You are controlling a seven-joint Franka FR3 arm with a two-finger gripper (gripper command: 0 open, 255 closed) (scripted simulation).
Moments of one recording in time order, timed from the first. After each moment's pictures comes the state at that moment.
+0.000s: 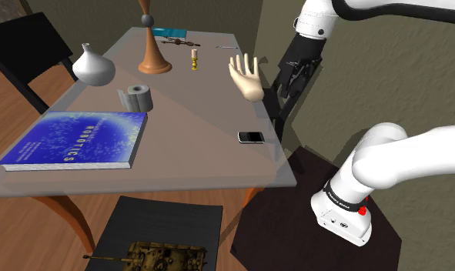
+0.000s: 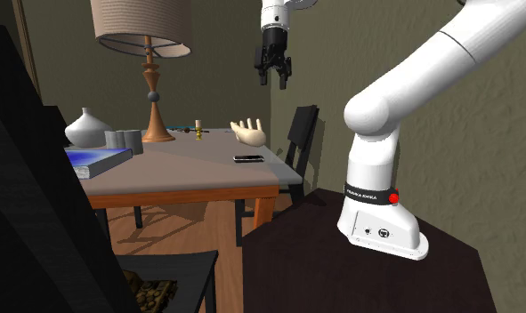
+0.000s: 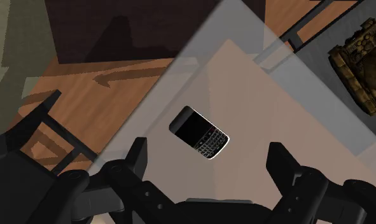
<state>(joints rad) 0.00 -0.83 0.07 -2.42 0.12 1.57 0.13</state>
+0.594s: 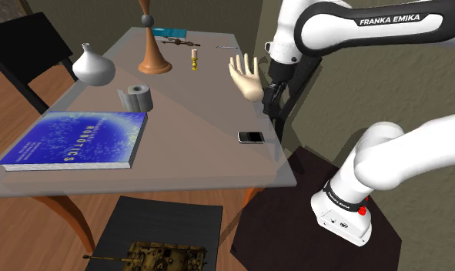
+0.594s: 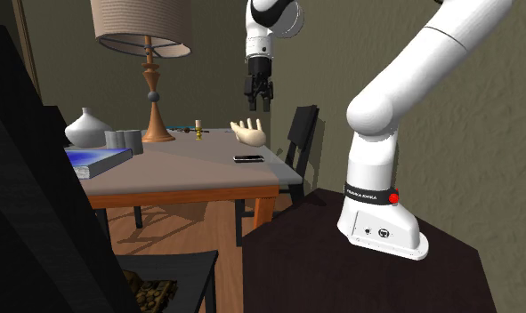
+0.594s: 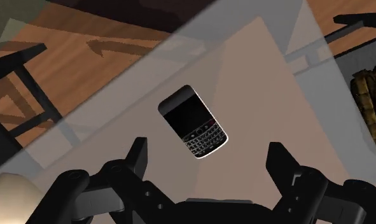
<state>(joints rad) 0.06 -0.67 0.07 -2.52 0.08 1.82 -0.08</state>
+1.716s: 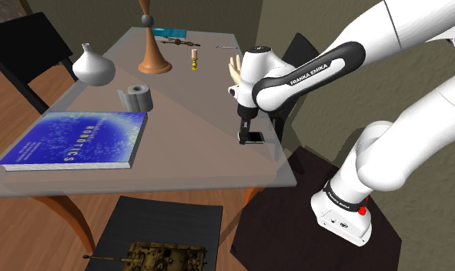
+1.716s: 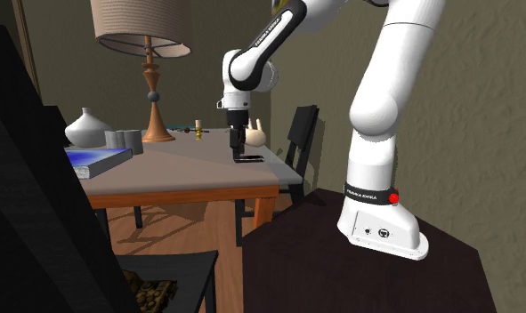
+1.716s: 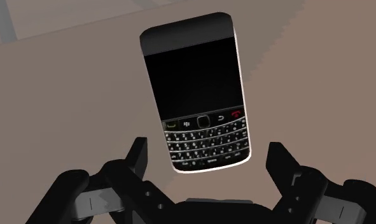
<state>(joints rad) 0.15 -0.26 0.09 -2.61 0.01 2.35 -0.36</state>
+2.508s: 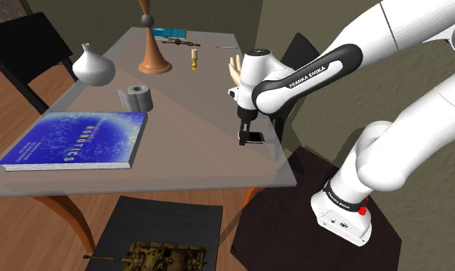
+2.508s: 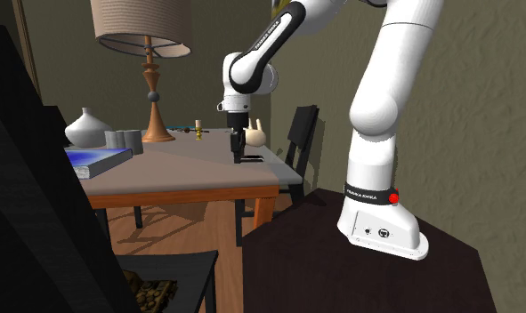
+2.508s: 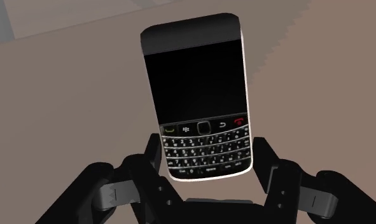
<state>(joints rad) 0.15 -0.24 0.09 -2.62 0.01 2.37 -0.36</state>
